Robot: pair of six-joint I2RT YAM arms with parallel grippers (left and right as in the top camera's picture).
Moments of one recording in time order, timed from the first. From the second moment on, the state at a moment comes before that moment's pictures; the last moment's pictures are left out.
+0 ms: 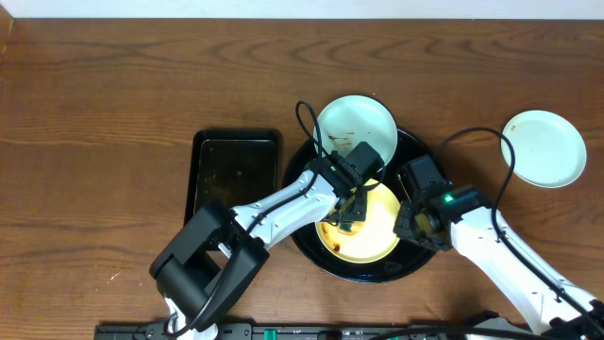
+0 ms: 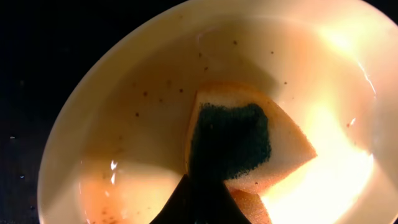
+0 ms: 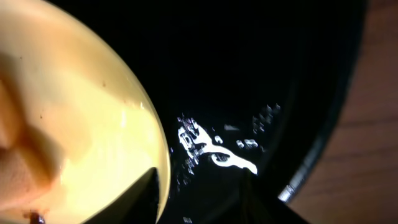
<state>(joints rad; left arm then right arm) -0.81 1.90 1.21 -0.66 0.10 -0.72 0.42 1.37 0.75 -0.83 0.04 0.78</state>
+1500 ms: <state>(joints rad) -0.81 1.90 1.23 -0.95 -0.05 -0.71 0.42 1.52 0.69 -0.52 -0.10 0.80</state>
